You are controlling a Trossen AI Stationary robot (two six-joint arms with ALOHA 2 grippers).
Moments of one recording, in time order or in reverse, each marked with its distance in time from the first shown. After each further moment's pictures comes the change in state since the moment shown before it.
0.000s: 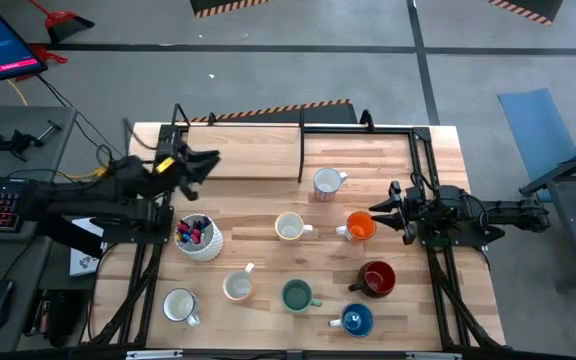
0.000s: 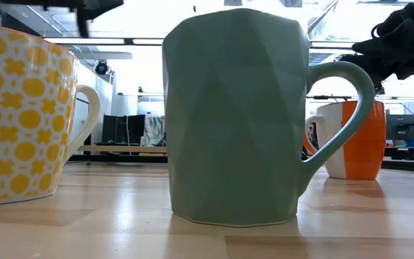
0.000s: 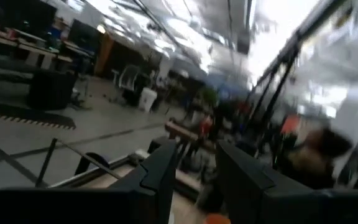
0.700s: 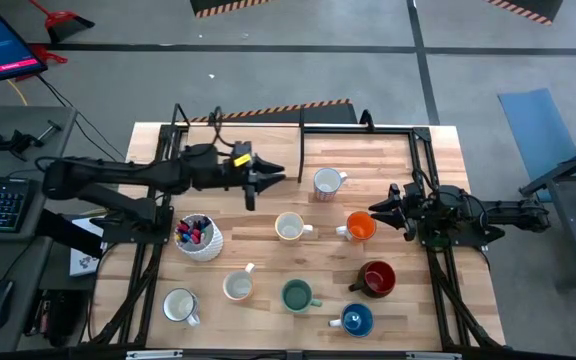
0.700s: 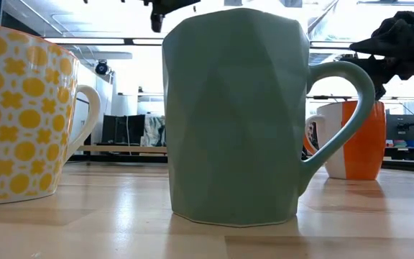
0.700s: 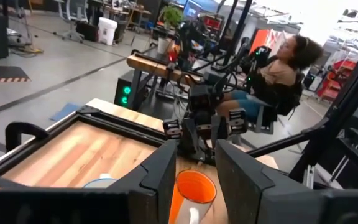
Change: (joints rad) left arm 0.000 0.667 0.426 -0.015 0.249 0.043; right arm 0.000 0.000 0.000 0.000 0.009 0.231
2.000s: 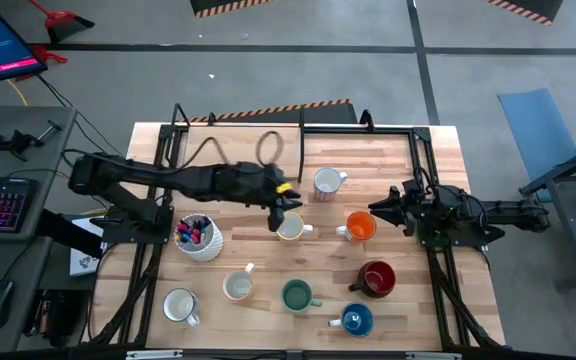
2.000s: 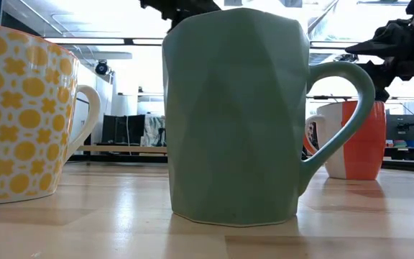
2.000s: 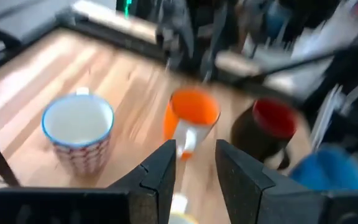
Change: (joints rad) left arm -0.099 0.277 0.269 -0.420 -0.031 -0.023; right arm 0.000 0.000 0.002 -0.009 0.047 0.179
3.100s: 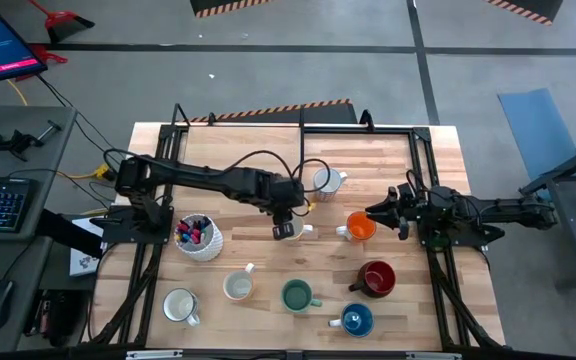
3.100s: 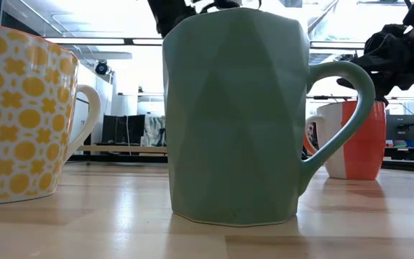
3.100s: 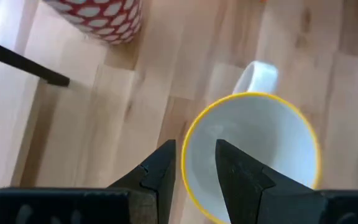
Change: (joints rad) left arm 0.002 0.335 0.333 -0.668 -0.057 0.110; right arm 0.000 0.099 0.008 -0.030 -0.006 -0.098
